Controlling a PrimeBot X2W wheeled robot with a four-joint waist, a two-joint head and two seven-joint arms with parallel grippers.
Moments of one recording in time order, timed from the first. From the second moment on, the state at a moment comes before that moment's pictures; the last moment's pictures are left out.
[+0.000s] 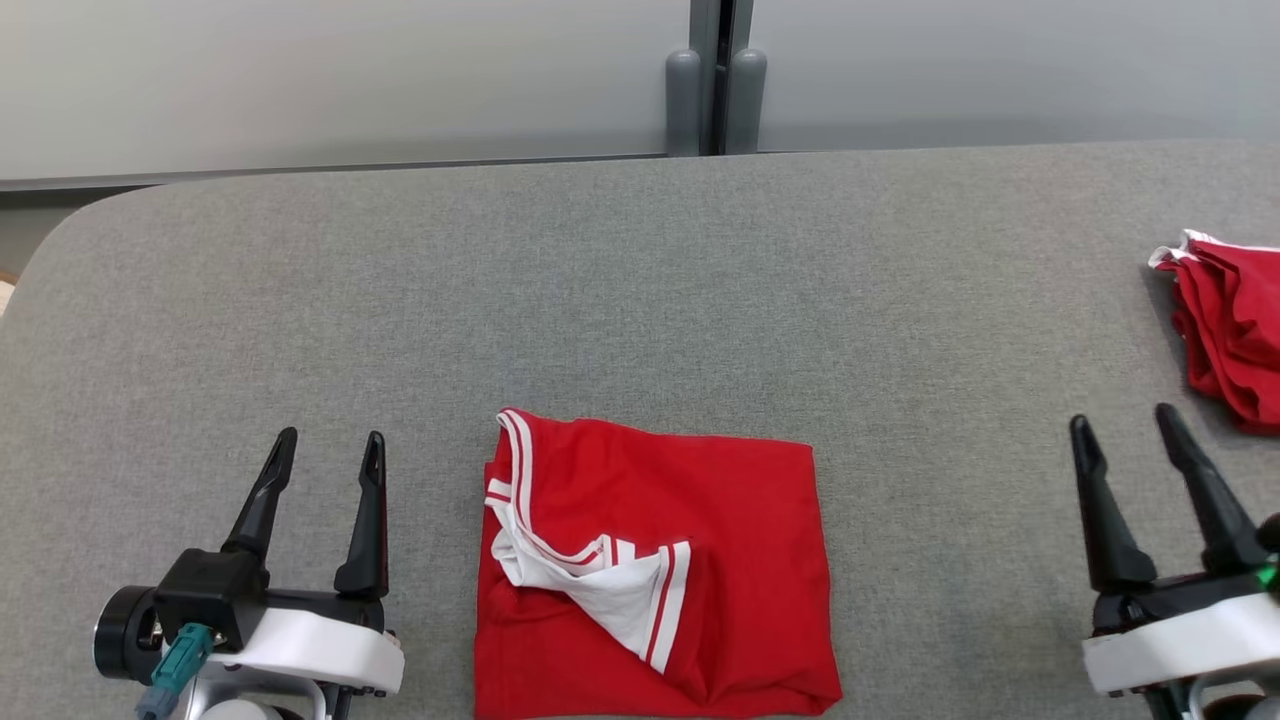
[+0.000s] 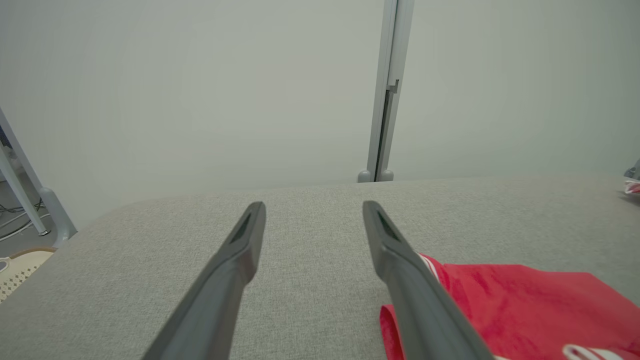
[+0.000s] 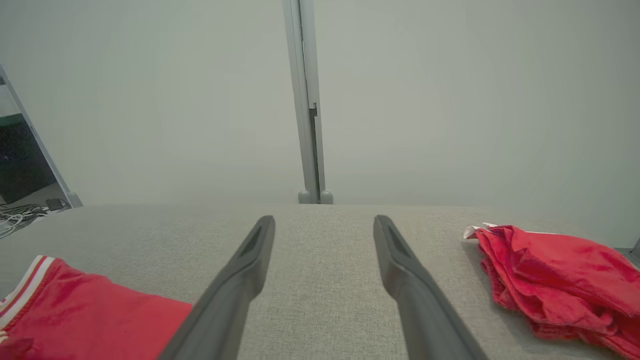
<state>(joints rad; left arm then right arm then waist) -0.05 0.19 -0.16 0.09 -0.28 0.06 -0.23 0.03 -0.23 0.03 -0.10 0.30 0.13 -0.06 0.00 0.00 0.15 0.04</state>
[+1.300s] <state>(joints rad) -0.11 0.18 -0.16 0.14 -0.29 0.05 -0.26 -0.29 -0.24 0.44 0.22 0.50 0.13 -0.22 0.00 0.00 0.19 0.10</state>
